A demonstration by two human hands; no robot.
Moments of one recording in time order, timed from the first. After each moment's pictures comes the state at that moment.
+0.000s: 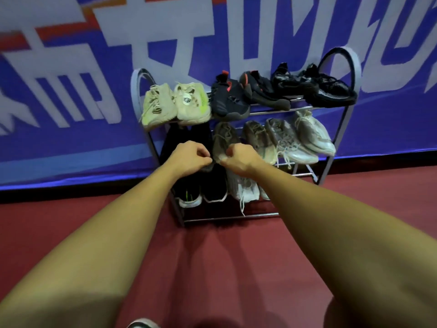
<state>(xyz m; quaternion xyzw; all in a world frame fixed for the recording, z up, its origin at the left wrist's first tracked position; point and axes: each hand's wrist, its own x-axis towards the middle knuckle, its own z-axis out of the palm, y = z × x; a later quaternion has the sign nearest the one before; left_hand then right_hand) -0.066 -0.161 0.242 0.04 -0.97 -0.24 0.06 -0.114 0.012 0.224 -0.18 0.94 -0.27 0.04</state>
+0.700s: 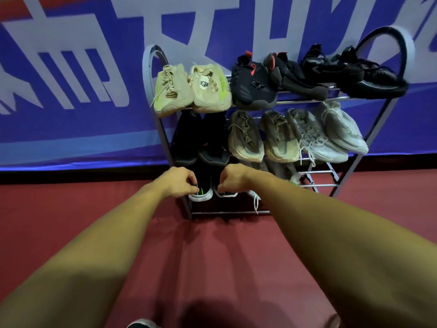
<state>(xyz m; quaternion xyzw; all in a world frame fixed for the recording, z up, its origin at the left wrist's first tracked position) -0.049 -0.239 0.167 0.08 -0.98 -0.17 -0.10 -0.116 -0.048 0.171 -0.29 0.93 -0.11 0.21</state>
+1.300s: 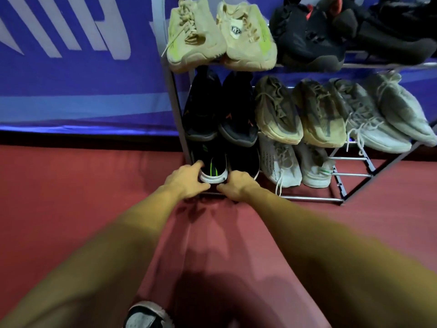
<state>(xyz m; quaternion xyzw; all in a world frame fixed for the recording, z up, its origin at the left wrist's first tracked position) -0.061 -0.267 0.070 0.13 -0.97 -0.16 -0.12 -0.116 -0.106 0.056 -0.15 0.94 -0.20 0.25</state>
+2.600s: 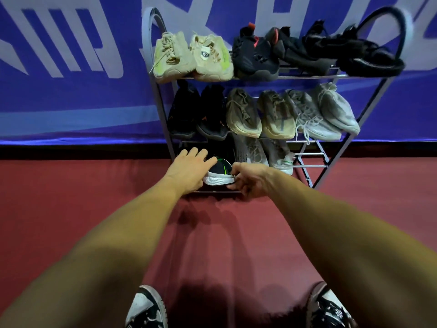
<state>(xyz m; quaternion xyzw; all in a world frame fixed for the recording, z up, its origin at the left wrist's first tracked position) -0.017 -0.191 0.133 -0.11 -0.98 0.18 0.04 -0.076 -0.013 0.123 0.12 0.71 -0.54 0.44</state>
